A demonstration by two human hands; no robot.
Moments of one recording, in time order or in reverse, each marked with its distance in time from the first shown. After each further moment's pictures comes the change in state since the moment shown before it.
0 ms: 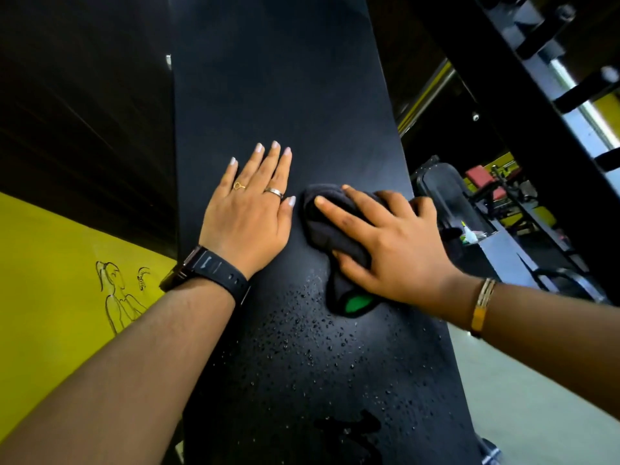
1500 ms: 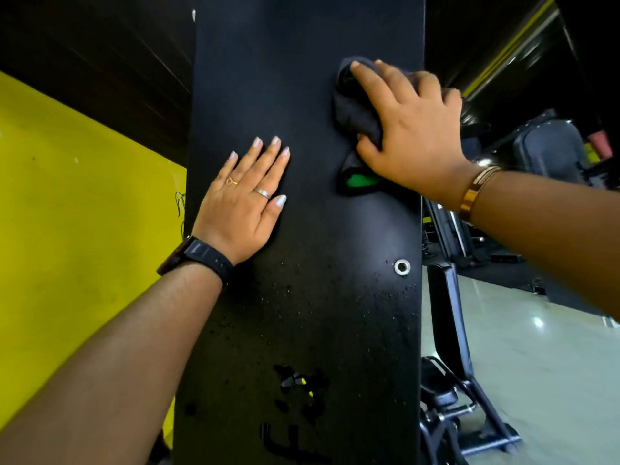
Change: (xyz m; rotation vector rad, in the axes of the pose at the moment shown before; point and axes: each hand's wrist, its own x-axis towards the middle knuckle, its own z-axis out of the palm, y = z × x) left_hand -0.029 0.015 -0.011 0.034 -0.091 -0.036; right_hand 0.085 0.081 0.018 0.167 -0.021 0.052
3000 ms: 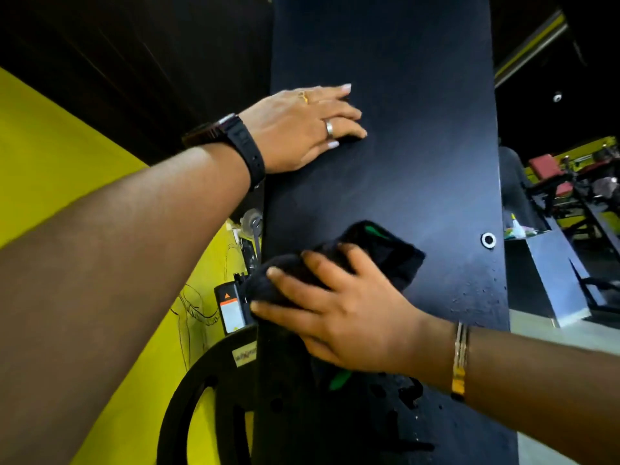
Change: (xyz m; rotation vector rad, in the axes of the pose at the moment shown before) left_hand 0.042 -0.090 -0.023 -0.045 -0.041 0.573; right_hand -0.129 -0.213 0.006 0.004 -0.116 -0.646
